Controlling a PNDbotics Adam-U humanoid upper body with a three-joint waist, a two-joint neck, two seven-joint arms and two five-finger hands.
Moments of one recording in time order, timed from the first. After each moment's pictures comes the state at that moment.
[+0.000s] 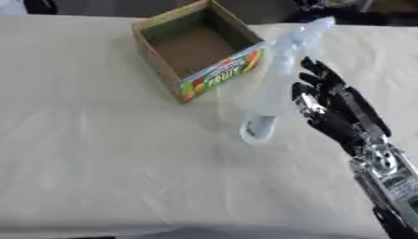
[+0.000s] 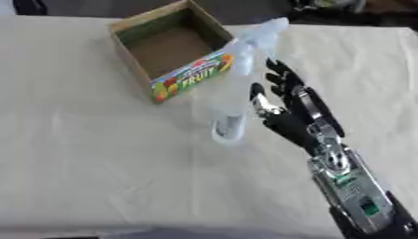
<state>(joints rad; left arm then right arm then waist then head) -0.13 0.31 0.25 -1.97 0.18 -0.01 0.23 -0.08 -0.40 0.18 -1.98 -0.04 0.15 -0.10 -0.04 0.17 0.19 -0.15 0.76</state>
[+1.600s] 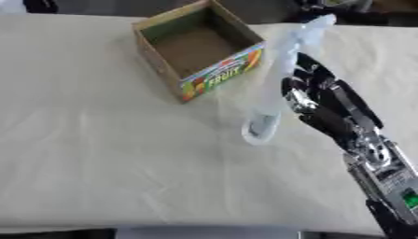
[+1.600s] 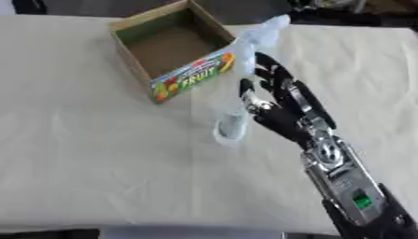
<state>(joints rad) -0.13 0.31 0.25 -1.97 0.18 -0.01 0.23 -0.14 -0.39 0.19 -1.98 -0.03 0.18 -0.07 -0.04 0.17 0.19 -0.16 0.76</state>
